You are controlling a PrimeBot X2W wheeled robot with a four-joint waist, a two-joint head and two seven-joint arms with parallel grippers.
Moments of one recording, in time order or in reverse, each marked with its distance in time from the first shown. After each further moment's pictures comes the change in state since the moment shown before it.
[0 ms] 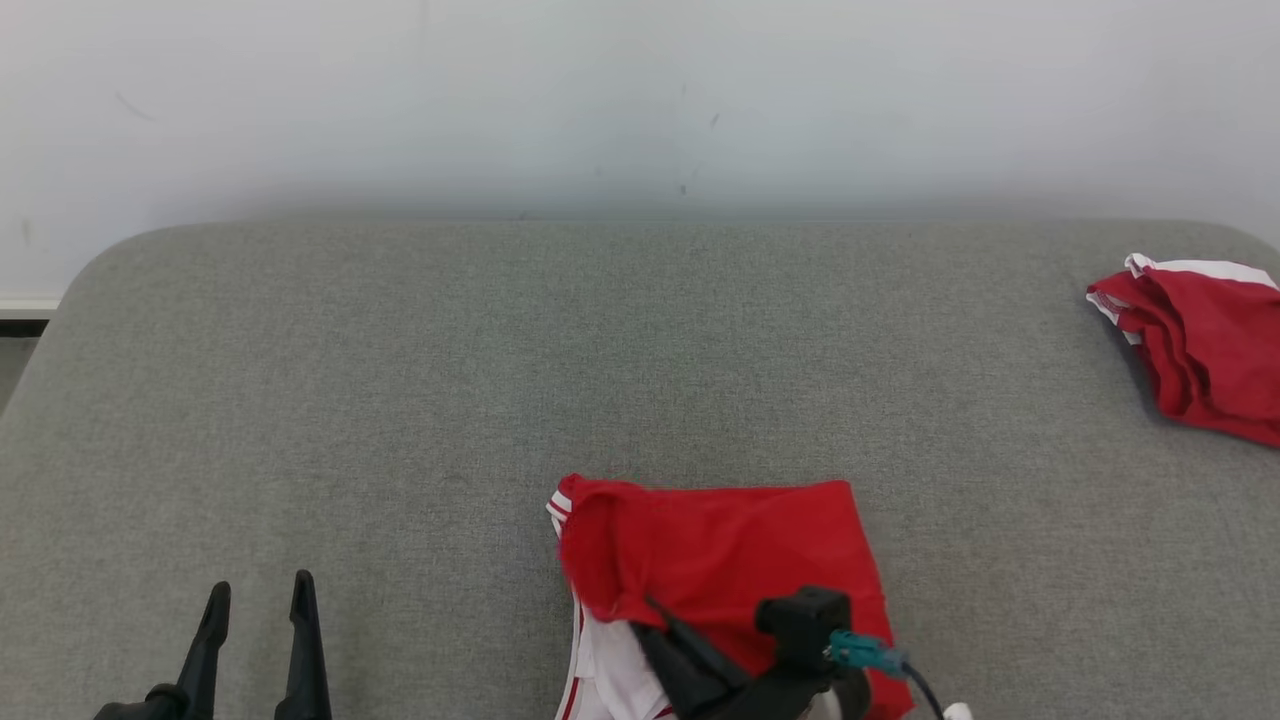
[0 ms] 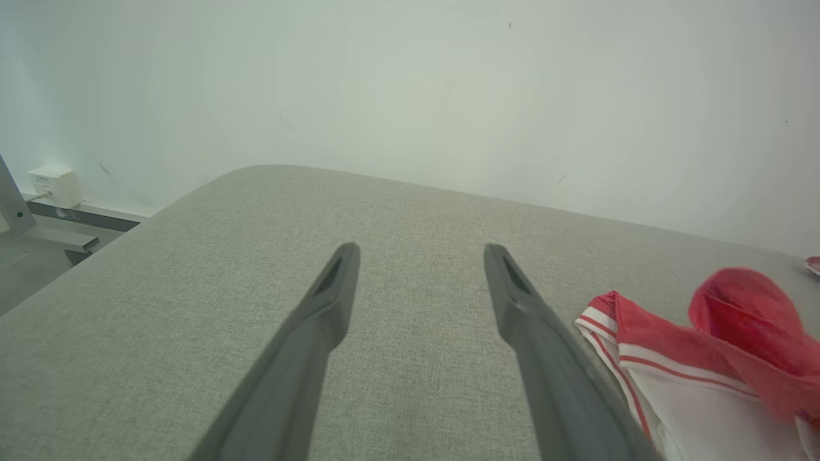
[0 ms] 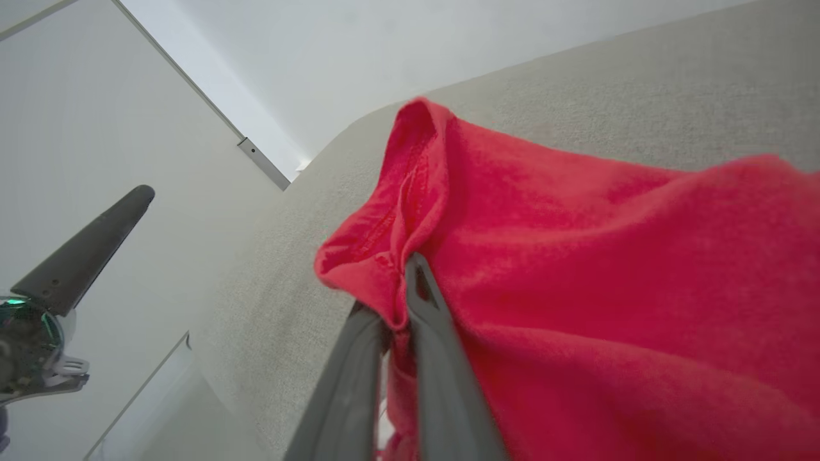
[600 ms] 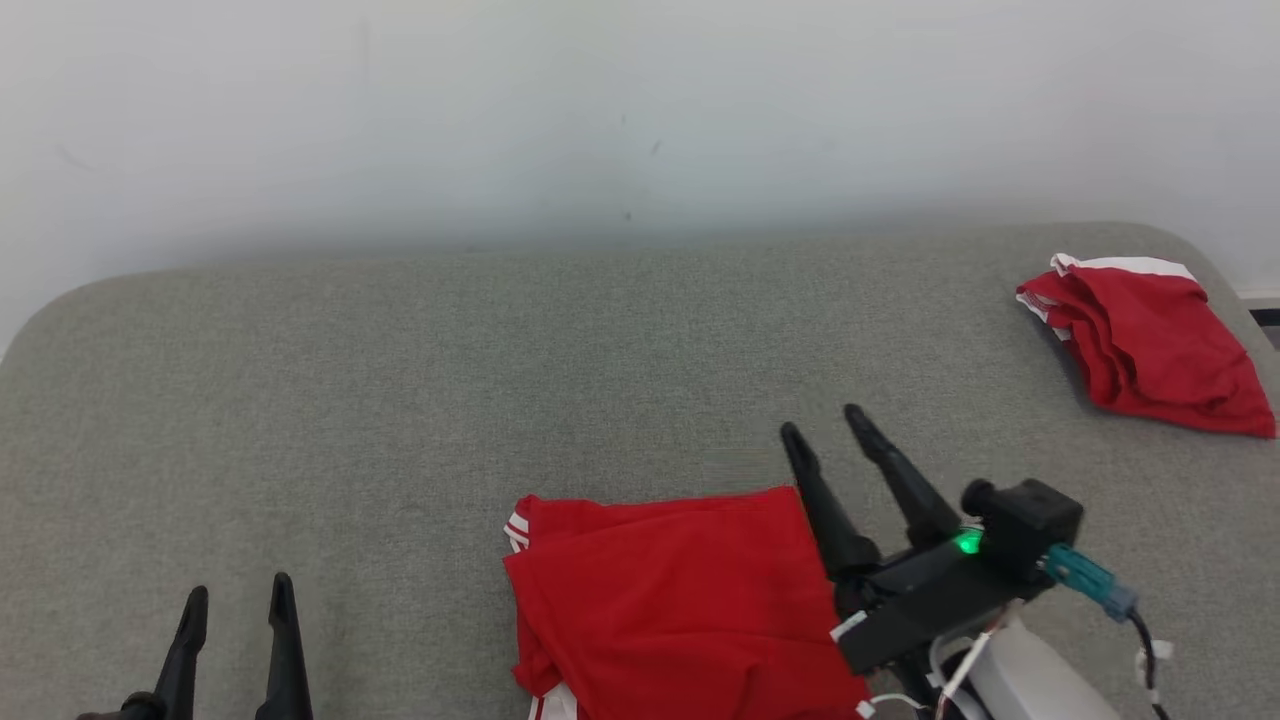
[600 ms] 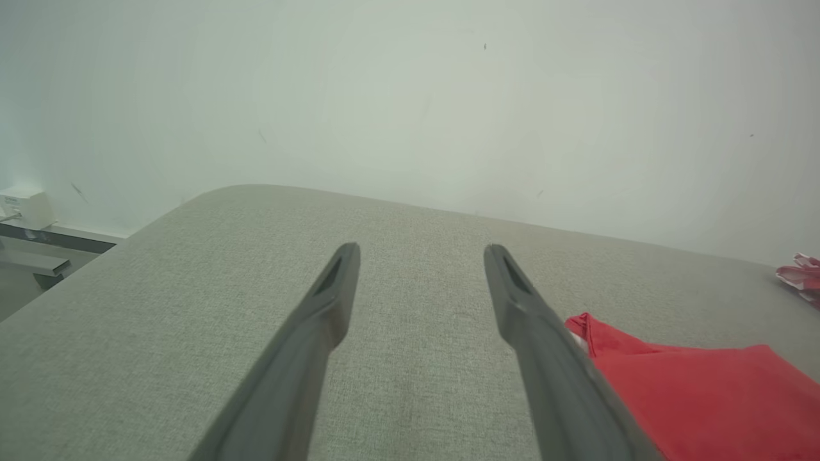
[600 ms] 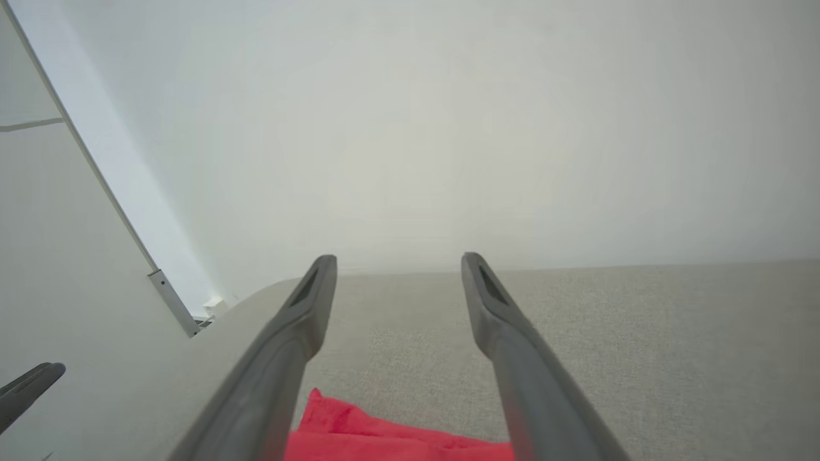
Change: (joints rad) left arm 0.014 0.000 0.021 -0.018 -0.007 0.005 0.000; right arm 0.023 -0.120 -0.318 -0.260 -0.212 0.000 -0.034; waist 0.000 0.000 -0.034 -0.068
